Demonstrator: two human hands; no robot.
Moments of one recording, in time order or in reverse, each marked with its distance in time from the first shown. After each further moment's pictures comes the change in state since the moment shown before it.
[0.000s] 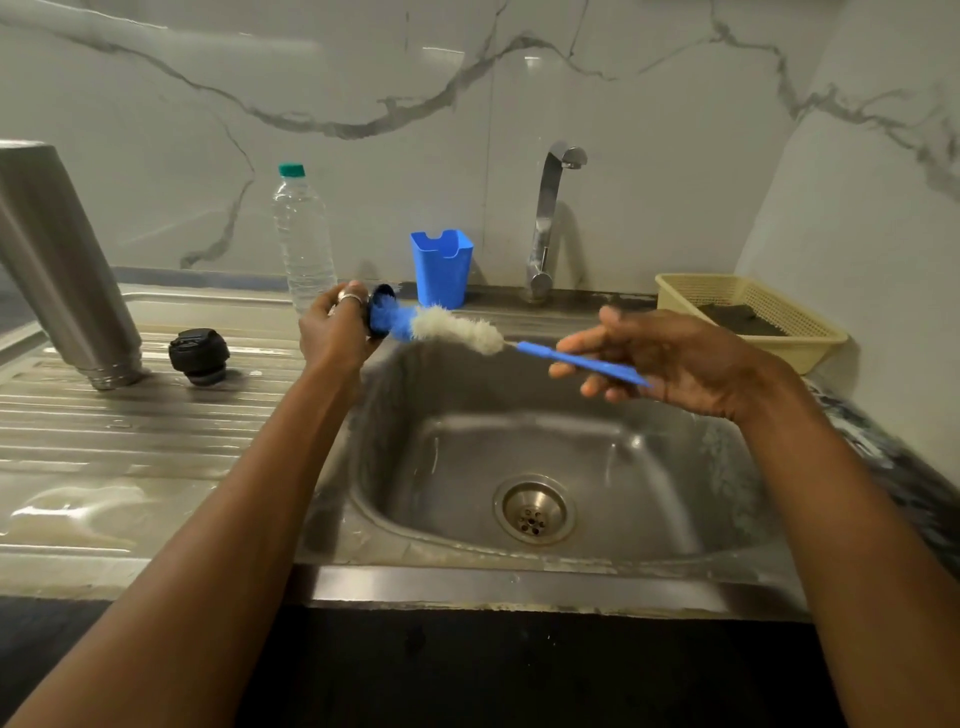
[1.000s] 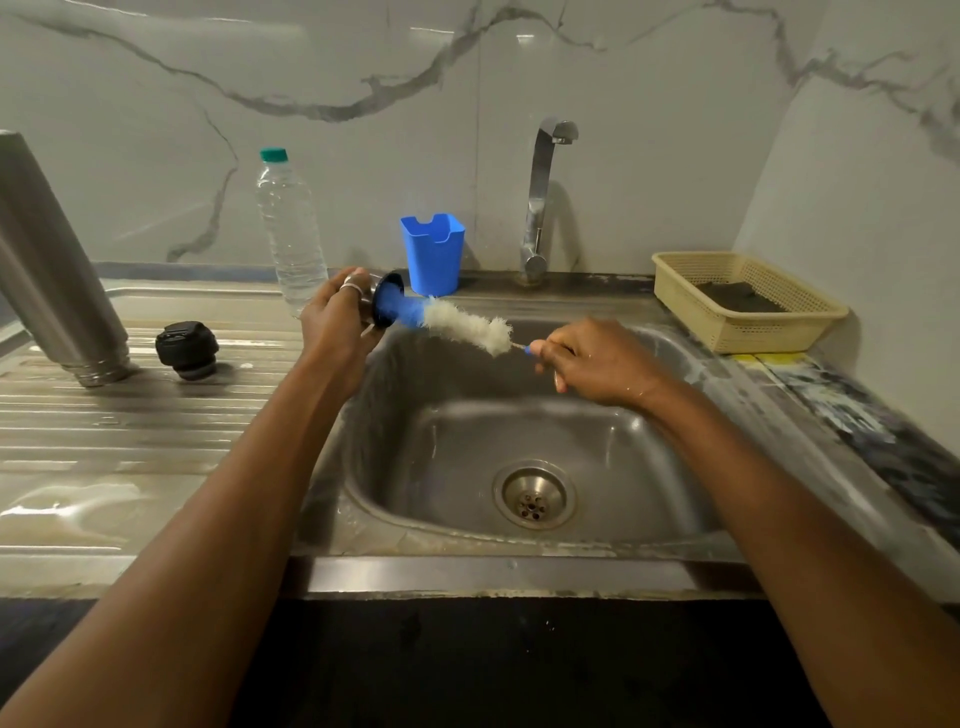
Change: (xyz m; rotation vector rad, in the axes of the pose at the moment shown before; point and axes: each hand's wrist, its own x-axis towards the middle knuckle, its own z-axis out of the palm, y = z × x) left_hand -0.009 0.001 0.007 -0.198 -0.154 -0.076; right_hand 0.052 0.042 0.033 -0.964 0.400 -0.081
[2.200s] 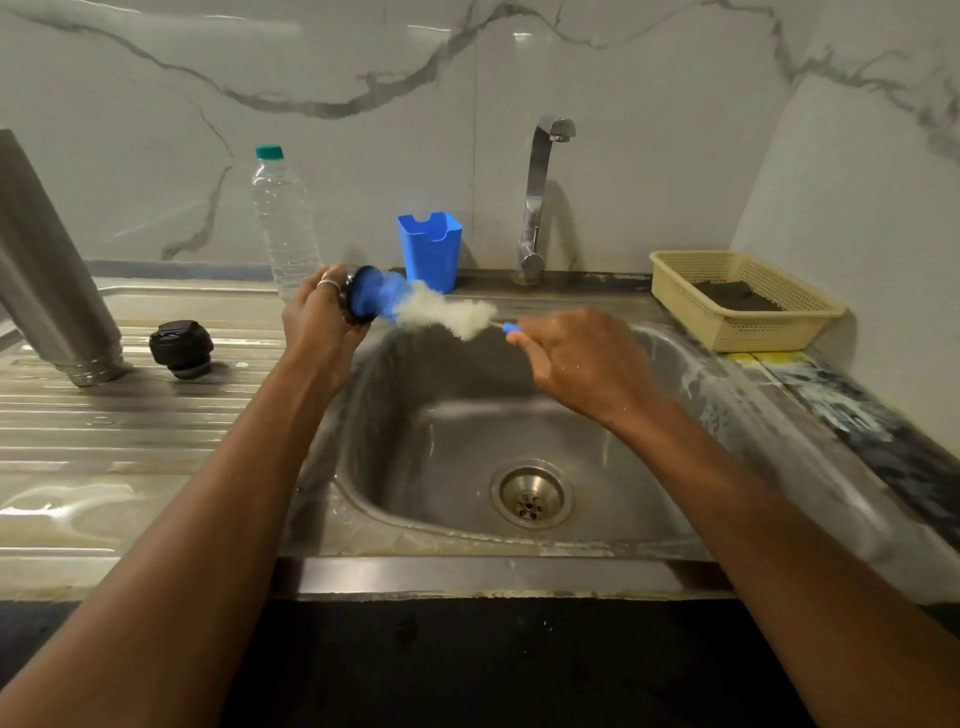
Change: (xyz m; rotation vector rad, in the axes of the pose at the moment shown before) left_hand 0.005 0.008 -0.008 -0.082 0.045 -0.024; right_hand -0.006 -0.019 0.010 -0.279 0.252 -0.265
